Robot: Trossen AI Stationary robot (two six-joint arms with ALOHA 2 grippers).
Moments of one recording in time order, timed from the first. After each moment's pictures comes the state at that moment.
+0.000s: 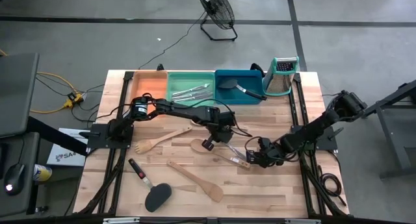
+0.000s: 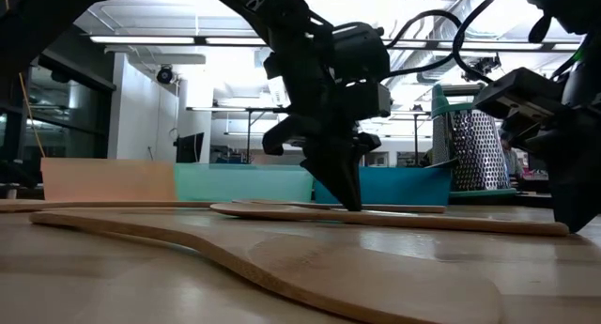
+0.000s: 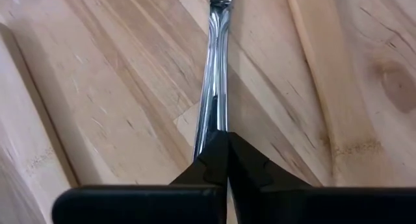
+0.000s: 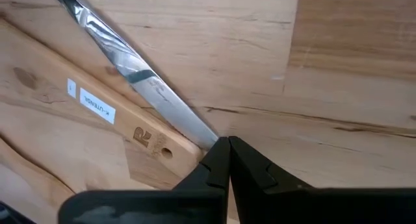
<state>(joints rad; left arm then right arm) 0.04 2.29 1.66 -0.64 0.22 0.67 0.50 1.44 0.52 -0.24 0.13 2.02</state>
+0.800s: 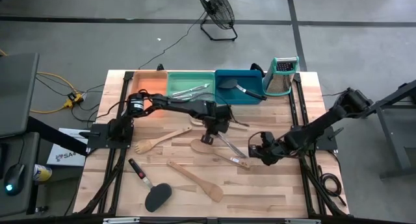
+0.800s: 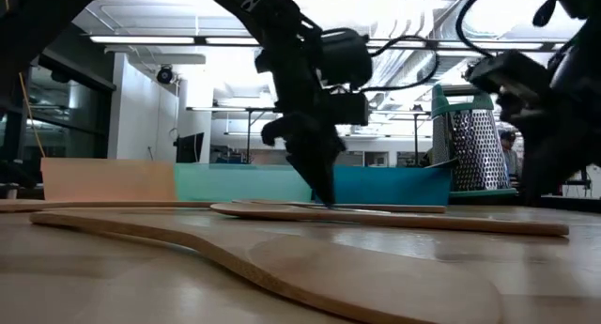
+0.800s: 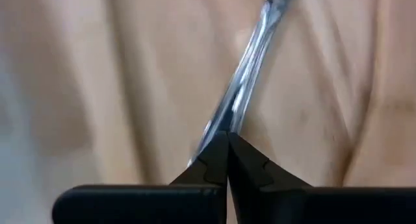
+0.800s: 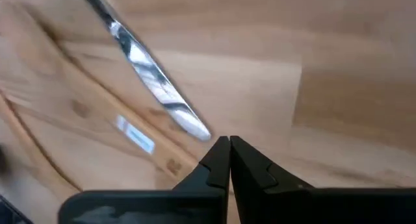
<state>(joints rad) 0.11 2.15 1.65 -0.69 0.14 0.44 0.50 1.32 0.52 -0.29 0.28 1.97</state>
